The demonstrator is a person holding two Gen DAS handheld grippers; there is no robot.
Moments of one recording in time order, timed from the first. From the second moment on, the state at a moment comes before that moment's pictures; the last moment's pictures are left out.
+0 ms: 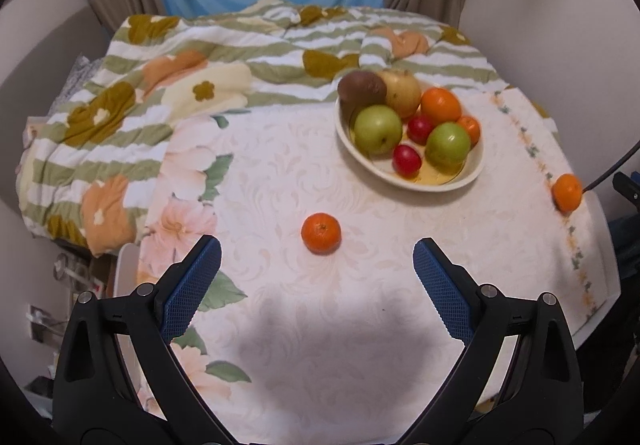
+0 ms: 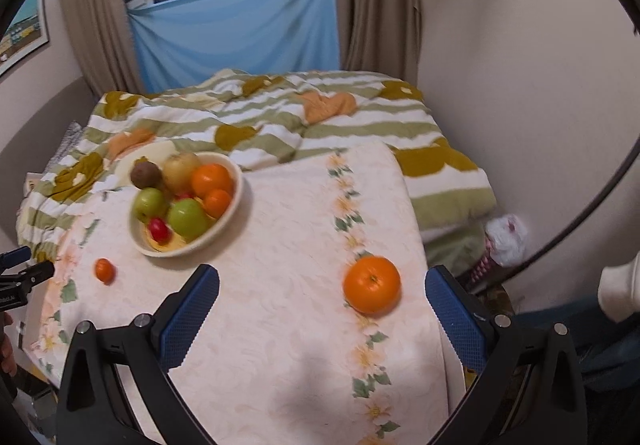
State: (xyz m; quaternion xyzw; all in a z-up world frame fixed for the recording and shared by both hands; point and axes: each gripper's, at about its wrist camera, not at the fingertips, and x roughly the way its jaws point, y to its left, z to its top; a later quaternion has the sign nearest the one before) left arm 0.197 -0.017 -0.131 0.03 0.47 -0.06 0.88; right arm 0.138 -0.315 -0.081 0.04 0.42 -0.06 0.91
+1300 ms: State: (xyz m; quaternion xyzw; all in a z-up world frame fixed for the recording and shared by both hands) left arm 0.259 -0.025 -0.227 0.04 0.54 -0.07 0.83; right arm 0.197 -0.349 -0.178 0.06 0.51 -0.09 0.85
